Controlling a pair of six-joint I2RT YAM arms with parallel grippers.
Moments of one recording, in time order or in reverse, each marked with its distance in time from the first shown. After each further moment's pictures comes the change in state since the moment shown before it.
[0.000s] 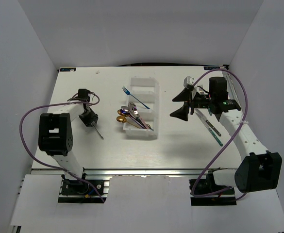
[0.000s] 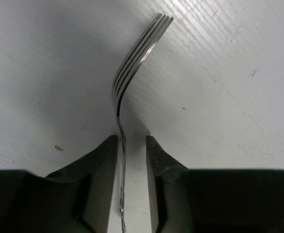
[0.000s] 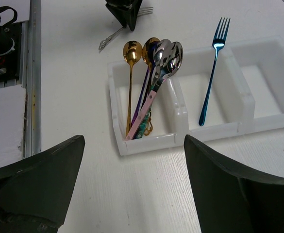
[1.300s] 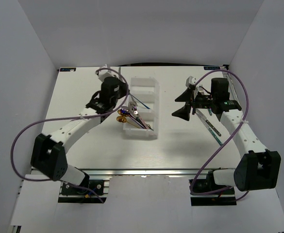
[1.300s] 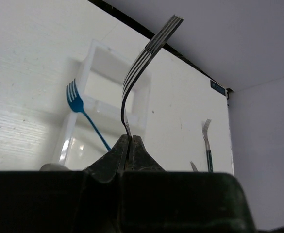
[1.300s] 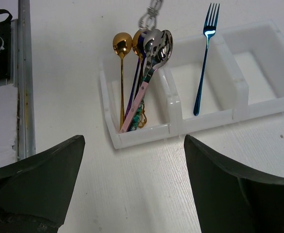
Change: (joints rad) left arm -0.483 -0.349 0.041 0.550 -0.165 -0.092; right arm -0.041 0.010 -0.019 0.006 0.008 -0.002
